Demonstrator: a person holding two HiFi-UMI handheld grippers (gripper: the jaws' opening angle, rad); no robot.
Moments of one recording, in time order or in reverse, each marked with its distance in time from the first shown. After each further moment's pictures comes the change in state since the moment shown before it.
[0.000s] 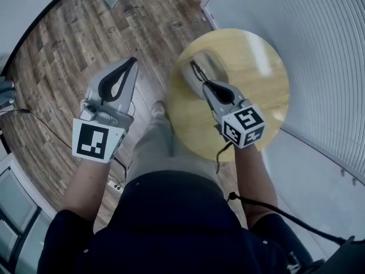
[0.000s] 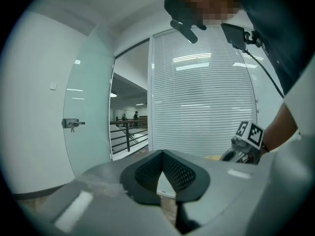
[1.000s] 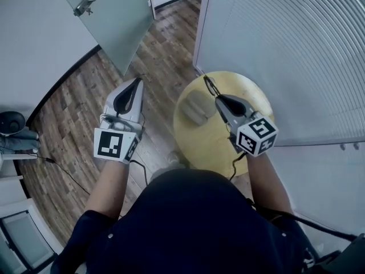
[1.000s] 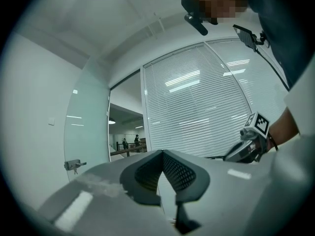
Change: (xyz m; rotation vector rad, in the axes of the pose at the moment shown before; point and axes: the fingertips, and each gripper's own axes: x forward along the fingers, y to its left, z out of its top) left arm -0.071 -0.042 0.170 0.144 -0.263 0.026; right arm -0.175 0.054 0.130 -0.106 -0.351 -0.089
